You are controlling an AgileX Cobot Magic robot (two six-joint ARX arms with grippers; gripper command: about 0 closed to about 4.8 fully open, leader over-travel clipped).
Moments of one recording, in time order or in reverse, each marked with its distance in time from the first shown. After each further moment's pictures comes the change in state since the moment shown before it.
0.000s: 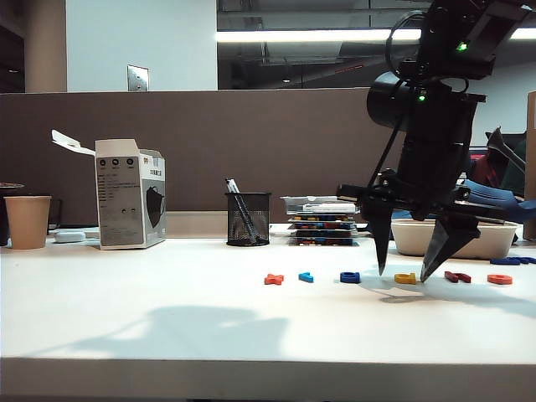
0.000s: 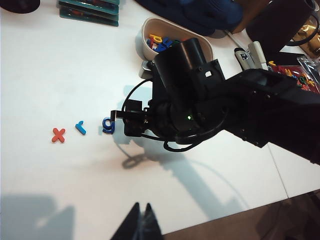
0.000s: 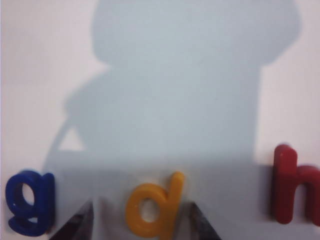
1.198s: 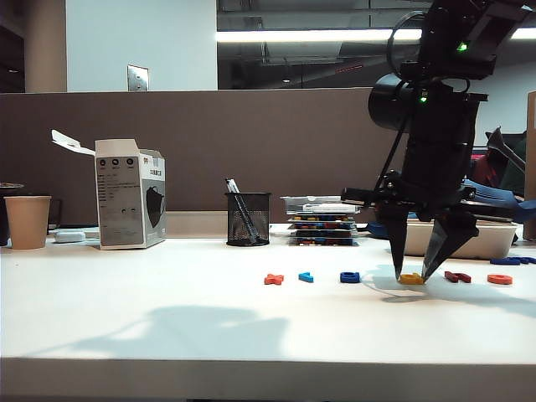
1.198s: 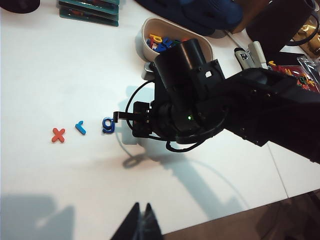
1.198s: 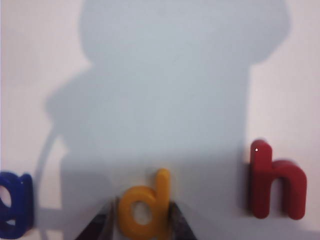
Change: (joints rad) left arm 0.000 0.000 0.000 0.000 0.000 0.000; right arm -0.002 0.002 0.002 -0.025 0.024 0.000
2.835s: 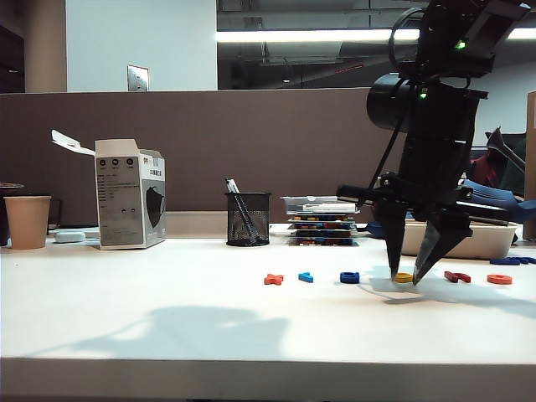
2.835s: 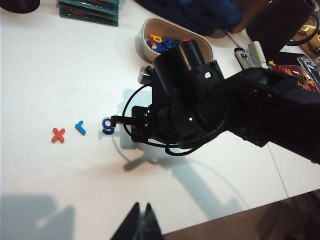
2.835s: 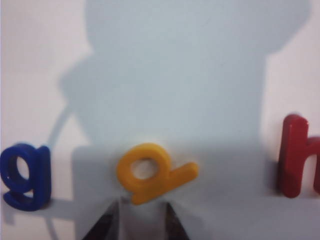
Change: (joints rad) left arm 0.000 0.000 0.000 0.000 0.000 0.000; right arm 0.007 -0.002 0.002 -0.031 -0.053 -0.001
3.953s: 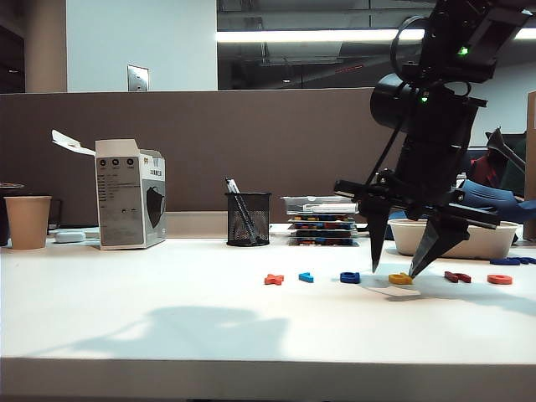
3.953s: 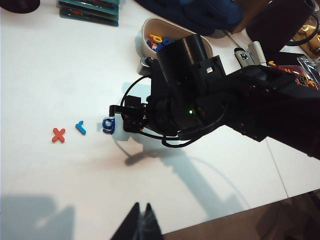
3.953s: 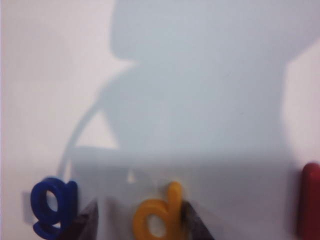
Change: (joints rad) left arm 0.000 0.000 0.000 0.000 0.000 0.000; right arm -0.021 0.020 0.008 0.067 -0.043 -0.005
